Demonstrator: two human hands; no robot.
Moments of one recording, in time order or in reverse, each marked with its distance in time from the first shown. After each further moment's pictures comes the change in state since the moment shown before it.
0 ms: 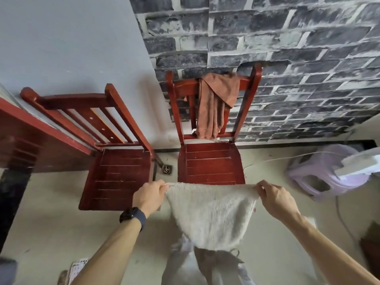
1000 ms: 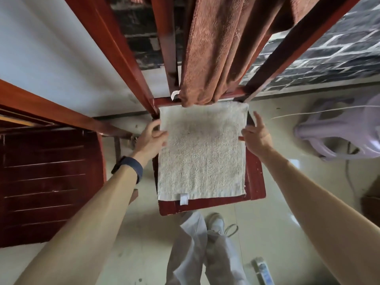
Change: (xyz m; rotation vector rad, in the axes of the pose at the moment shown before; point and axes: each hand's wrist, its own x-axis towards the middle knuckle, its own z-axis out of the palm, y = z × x) left_hand 0.352 0.005 0.193 -0.838 -0.298 -0.240; right_hand 0.324 0.016 0.221 0.546 -0.099 0.445
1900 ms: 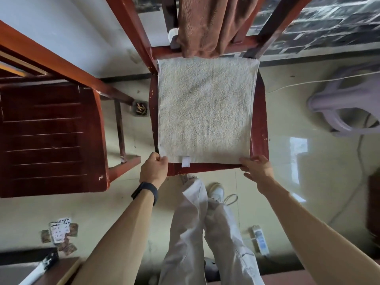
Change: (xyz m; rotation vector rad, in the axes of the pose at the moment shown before) left_hand -0.097 -0.164 0.066 0.404 0.205 -0.268; right_hand -0.121 0.146 0.042 0.423 -0.057 0.516
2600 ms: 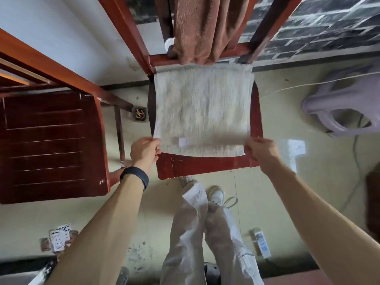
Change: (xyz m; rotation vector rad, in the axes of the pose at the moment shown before) left_hand 0.018 0.050 -0.051 -0.699 -0.030 -0.195; right_hand -0.015 -0.070 -0.007 -0.083 0.071 -0.133
